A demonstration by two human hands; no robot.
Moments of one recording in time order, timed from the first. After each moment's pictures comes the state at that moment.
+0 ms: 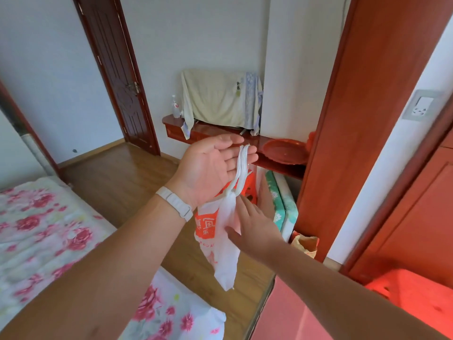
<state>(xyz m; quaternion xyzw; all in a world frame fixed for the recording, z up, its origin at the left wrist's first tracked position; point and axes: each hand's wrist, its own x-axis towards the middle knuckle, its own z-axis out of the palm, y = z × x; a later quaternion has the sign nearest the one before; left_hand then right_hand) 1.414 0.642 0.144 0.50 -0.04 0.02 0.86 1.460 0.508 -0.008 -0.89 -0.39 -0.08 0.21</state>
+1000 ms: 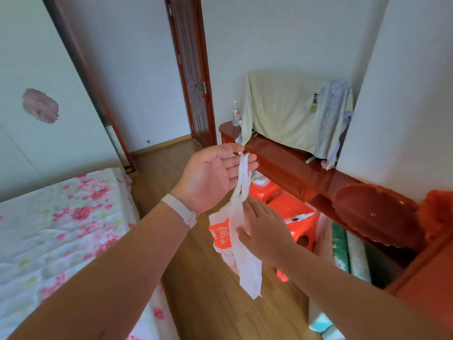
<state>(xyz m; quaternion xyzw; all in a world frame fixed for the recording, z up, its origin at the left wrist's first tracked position) 1.706 0.815 0.136 0.51 0.09 0.17 0.84 1.809 0.701 -0.013 -0.80 -0.57 -0.10 0.16</state>
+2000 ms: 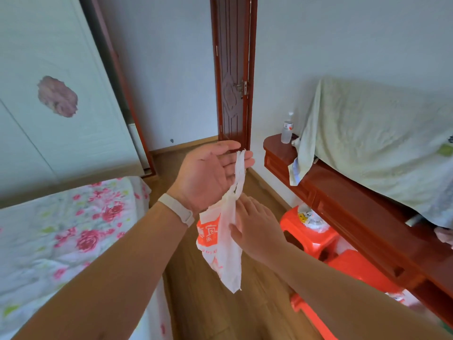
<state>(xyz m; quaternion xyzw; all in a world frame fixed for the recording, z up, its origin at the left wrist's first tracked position) 1.792 1.258 0.121 0.49 0.11 0.24 0.83 1.903 1.161 -0.019 -0.76 -0.62 -0.08 0.18</state>
